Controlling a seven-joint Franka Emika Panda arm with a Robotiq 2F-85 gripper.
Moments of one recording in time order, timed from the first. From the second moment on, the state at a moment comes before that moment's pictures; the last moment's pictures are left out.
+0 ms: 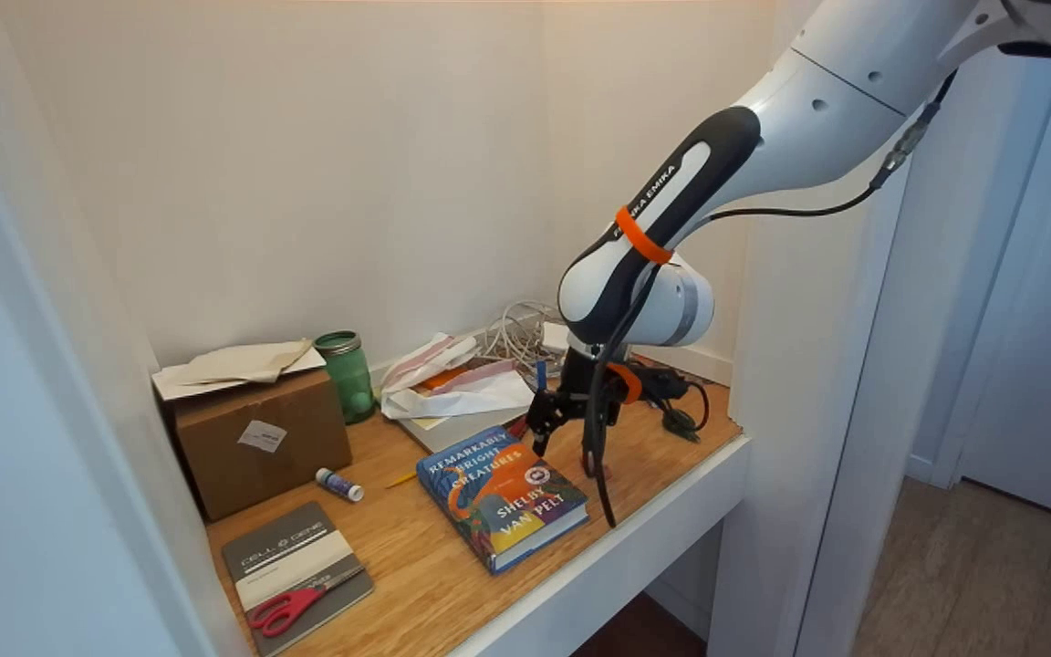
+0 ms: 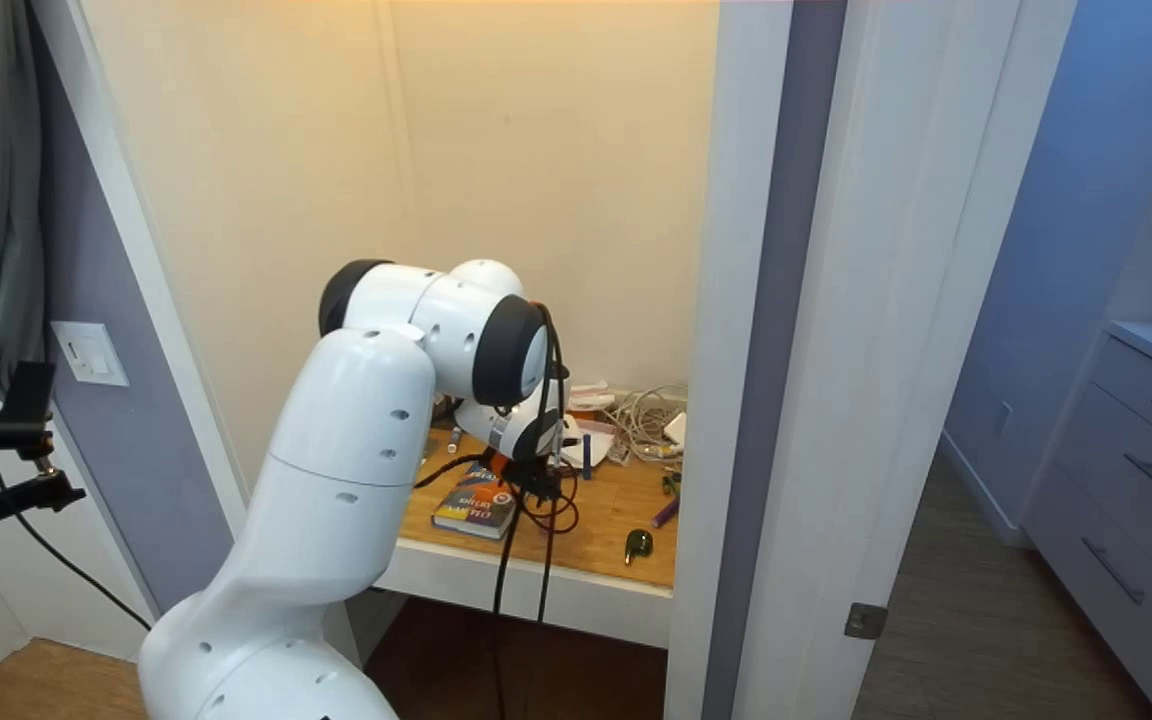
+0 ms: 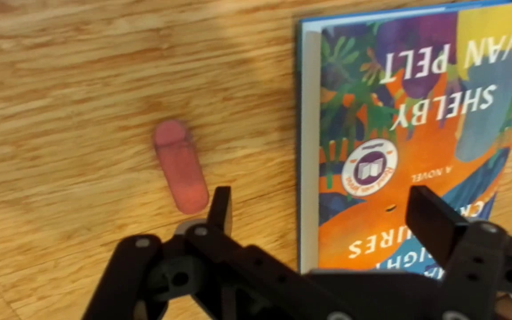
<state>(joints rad) 0.01 0.57 0.36 -2.03 0.21 2.72 -0.08</state>
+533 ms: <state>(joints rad) -0.04 0.62 0.43 -2.01 0.39 2.62 -0.20</state>
